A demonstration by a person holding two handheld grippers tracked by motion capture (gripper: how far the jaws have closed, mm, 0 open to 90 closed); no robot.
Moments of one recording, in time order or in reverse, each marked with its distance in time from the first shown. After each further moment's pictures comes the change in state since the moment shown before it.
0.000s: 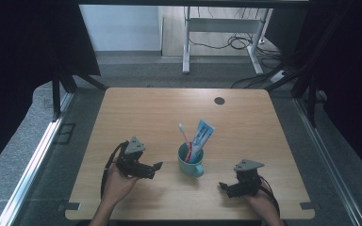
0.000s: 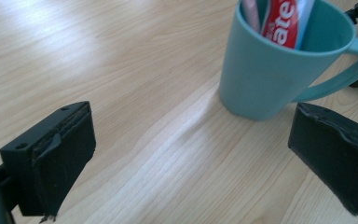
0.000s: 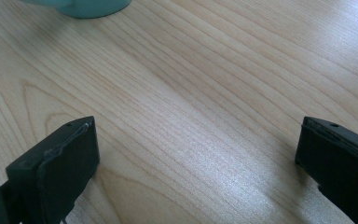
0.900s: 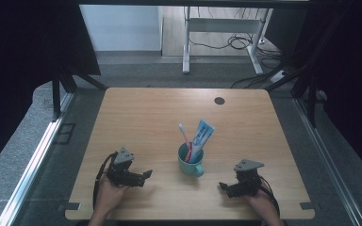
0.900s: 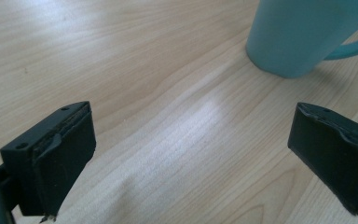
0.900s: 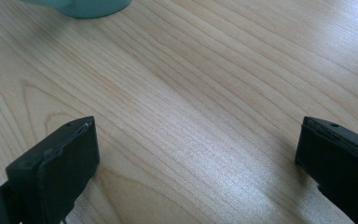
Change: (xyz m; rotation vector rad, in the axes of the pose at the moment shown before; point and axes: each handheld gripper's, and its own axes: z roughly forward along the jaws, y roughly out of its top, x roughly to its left) left arm 0.013 -0.048 0.001 0.017 0.019 -0.069; right arm 0.000 0.000 0.000 0.000 -0.001 -0.001
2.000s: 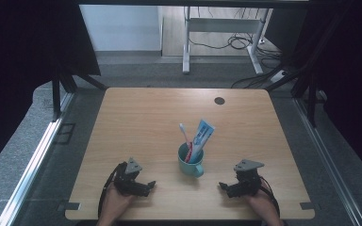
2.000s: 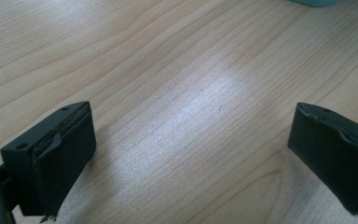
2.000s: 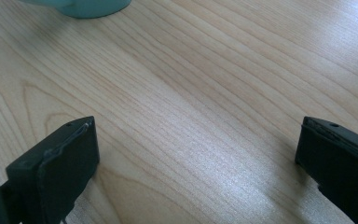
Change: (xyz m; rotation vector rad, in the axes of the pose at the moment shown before) left arm -0.014 -0.030 0.030 0.109 0.026 0.037; right arm 0.000 0.000 0.000 0.000 0.000 0.000
